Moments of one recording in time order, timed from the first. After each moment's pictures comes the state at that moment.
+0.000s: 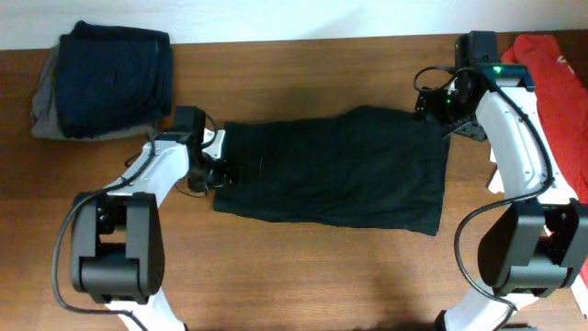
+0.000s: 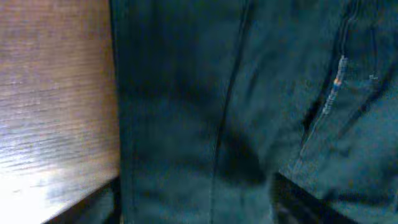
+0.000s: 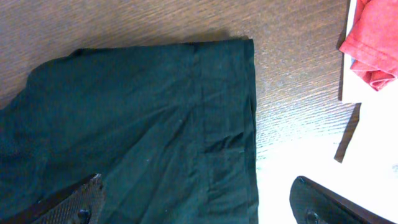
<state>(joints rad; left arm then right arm) -0.09 1.94 1.22 -0.69 0.33 -0.10 -0.07 1.88 1.69 -1.07 0.04 0.29</state>
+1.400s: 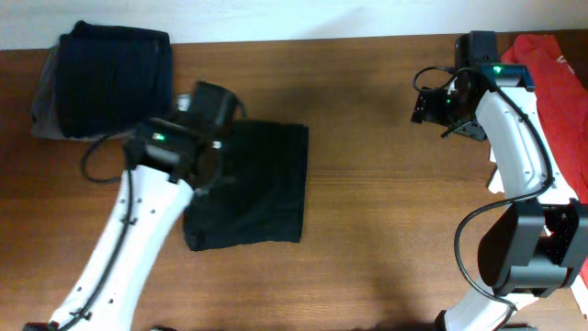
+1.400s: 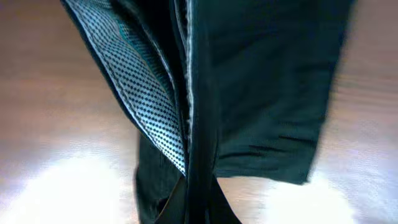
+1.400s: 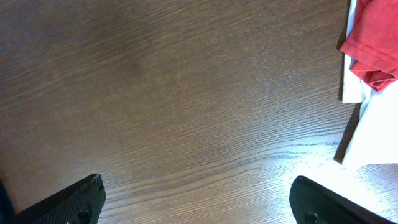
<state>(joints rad) -0.39 1.52 1.57 -1.32 -0.21 -0.43 -0.07 1.88 1.69 -1.07 0.04 0.28</state>
